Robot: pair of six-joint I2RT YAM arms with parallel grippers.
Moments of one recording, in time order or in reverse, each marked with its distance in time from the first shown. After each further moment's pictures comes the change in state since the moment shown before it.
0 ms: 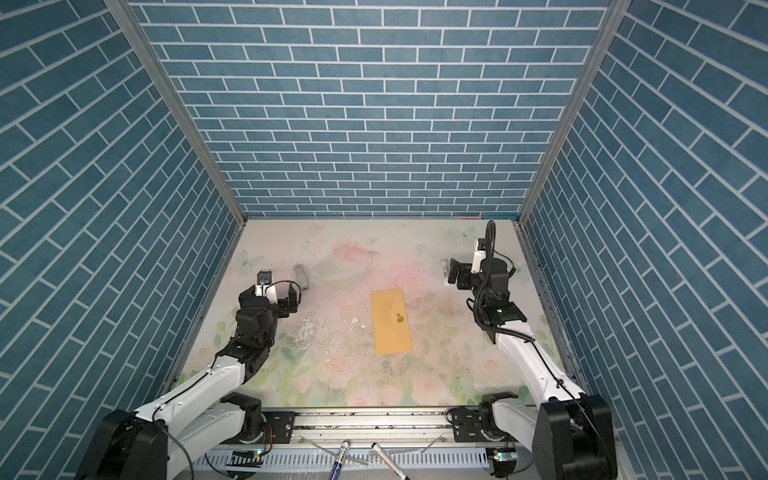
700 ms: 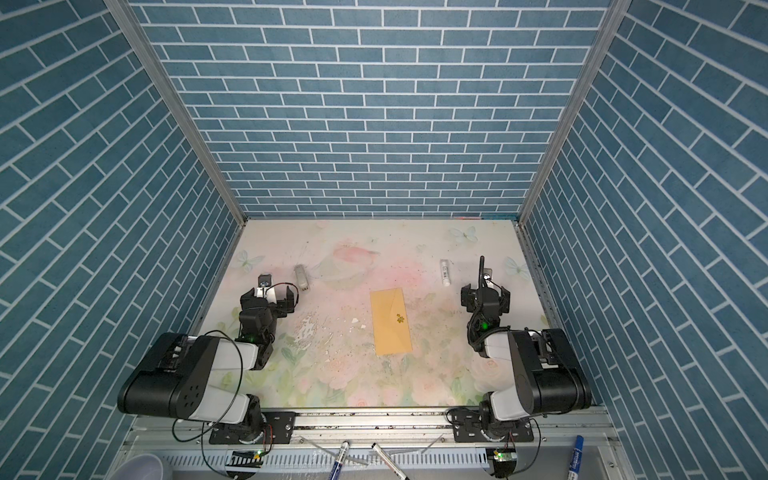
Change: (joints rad) left arm 0.156 0.501 -0.058 0.546 0.145 0.051; right arm -0.073 0.399 -0.262 0.652 0.234 -0.190
